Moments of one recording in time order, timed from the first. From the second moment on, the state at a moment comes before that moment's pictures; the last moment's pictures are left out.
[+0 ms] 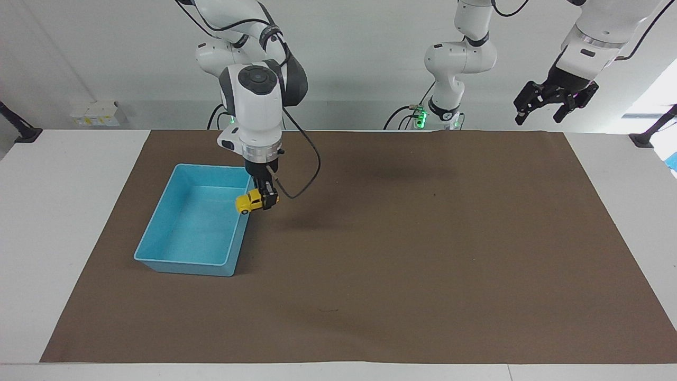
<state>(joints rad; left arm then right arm) -0.01 -0.10 -0.04 -1.56 -0.04 1.46 -0.09 0.22 0.14 0.09 -1.79 -0.18 1.98 1.38</state>
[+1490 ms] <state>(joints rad) -0.01 -0.12 -0.05 -1.58 -0.05 1.45 -0.08 -0.07 0.02 0.08 -1.95 -0.05 1.96 0.08</state>
